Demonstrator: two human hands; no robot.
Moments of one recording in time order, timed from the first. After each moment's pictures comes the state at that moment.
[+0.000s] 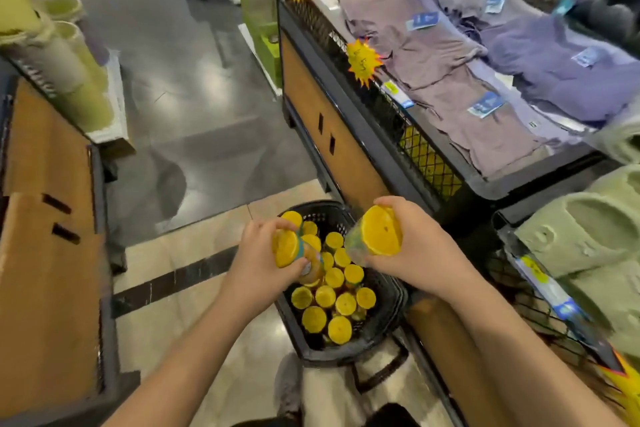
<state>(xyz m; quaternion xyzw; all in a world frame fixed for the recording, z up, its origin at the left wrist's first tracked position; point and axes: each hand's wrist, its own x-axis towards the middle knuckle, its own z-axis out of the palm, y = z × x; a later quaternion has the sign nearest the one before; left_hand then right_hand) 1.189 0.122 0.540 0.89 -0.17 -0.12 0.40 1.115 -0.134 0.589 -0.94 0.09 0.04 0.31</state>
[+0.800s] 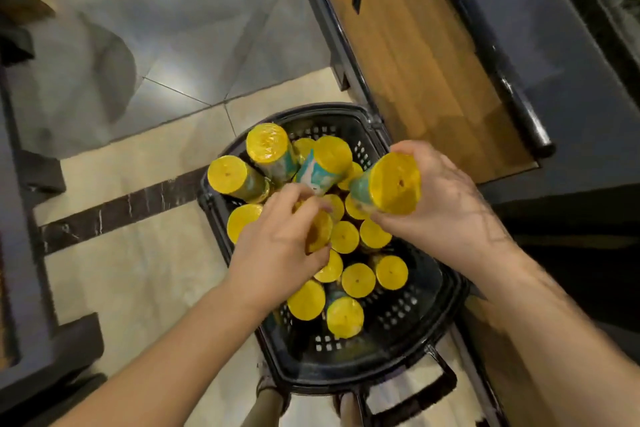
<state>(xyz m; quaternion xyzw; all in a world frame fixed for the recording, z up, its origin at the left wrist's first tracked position) 1.269 0.028 0.222 0.92 -0.28 -0.14 0.24 1.241 -0.205 0.275 -0.93 0.13 0.12 0.33</state>
